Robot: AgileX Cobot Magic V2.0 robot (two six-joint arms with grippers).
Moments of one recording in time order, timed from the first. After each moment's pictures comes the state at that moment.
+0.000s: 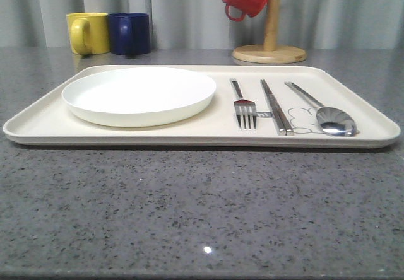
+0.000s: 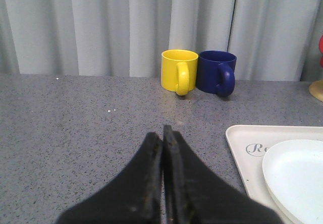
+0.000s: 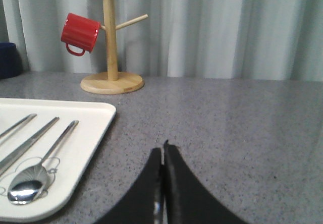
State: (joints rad) left arm -0.05 0.52 -0.41 -0.45 0.03 0.43; right arm 0.00 0.00 -0.08 -0.02 0.12 0.03
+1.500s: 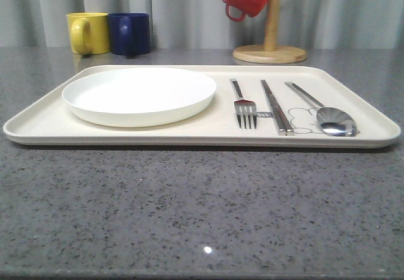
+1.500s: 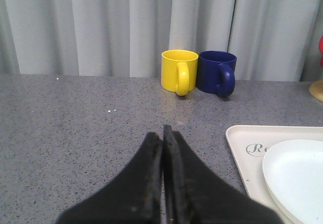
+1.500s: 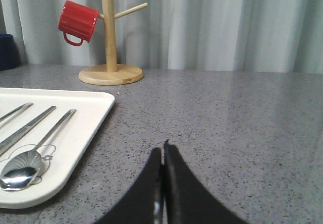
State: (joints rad) left arm -0.05 0.52 -0.41 -0.45 0.03 0.43; right arm 0.00 -0.01 0.03 -0.02 0.01 0.03
